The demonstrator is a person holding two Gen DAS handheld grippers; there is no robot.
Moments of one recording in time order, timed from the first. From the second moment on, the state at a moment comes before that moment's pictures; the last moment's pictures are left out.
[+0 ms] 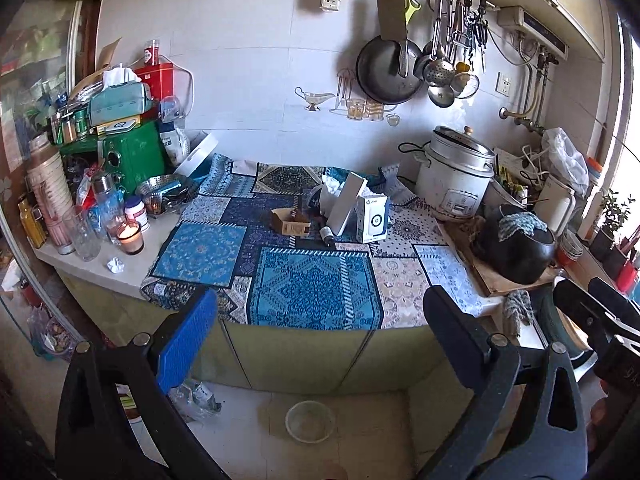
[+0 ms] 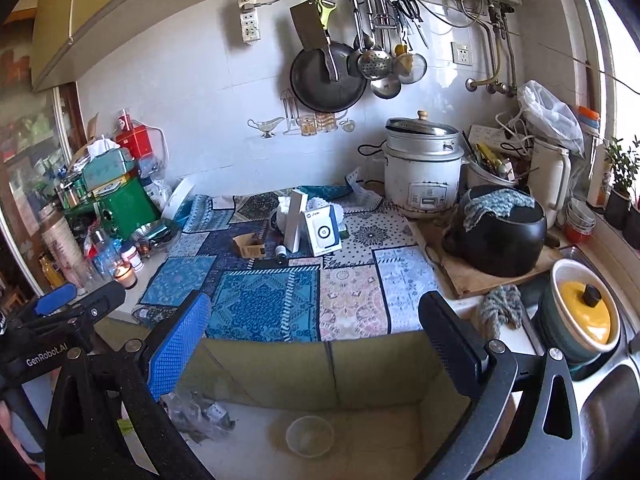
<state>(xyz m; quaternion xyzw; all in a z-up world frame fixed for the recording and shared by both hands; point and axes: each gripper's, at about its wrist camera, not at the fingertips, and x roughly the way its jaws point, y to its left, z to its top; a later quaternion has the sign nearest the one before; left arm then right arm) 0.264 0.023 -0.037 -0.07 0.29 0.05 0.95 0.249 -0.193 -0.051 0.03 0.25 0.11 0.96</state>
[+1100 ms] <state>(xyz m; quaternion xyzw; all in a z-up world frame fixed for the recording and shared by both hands) 0.677 0.187 -0.216 -0.12 0.49 0.10 0.86 0.607 -0.127 -0.160 0.04 0.44 0.04 0.90</state>
